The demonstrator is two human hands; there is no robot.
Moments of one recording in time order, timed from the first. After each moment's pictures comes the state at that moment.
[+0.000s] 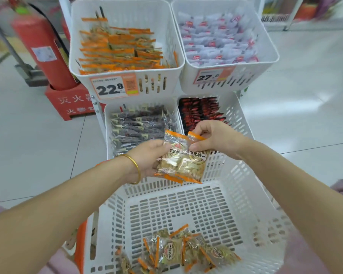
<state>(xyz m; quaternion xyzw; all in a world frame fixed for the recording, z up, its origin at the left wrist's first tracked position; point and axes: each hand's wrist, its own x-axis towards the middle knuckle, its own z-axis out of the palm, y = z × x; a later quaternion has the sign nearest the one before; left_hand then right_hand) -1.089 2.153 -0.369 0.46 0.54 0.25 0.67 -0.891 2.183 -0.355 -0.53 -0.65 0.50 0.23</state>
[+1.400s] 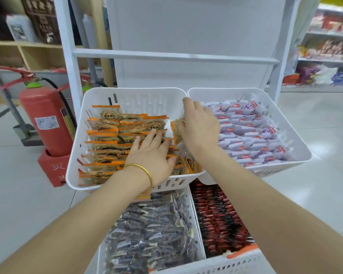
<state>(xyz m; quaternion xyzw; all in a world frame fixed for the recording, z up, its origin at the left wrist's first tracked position) -1.115 2.365 -0.281 0.79 0.61 0.03 0.01 -0.993 2.403 -0.249 -0.64 -0.70 -0.20 0.24</state>
